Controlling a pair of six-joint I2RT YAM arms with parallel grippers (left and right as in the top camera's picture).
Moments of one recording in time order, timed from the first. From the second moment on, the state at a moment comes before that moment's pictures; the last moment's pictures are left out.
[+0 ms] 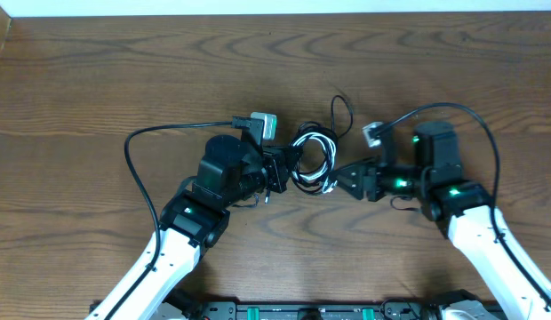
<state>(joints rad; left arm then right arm) -0.49 1.13 0.67 0.01 0.40 -0.58 0.27 1.24 0.70 -0.26 -0.83 0.33</state>
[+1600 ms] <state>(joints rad) -0.49 1.14 0.68 -0.16 0.04 -0.83 0.29 1.04 0.70 -0.34 -0.69 0.39</state>
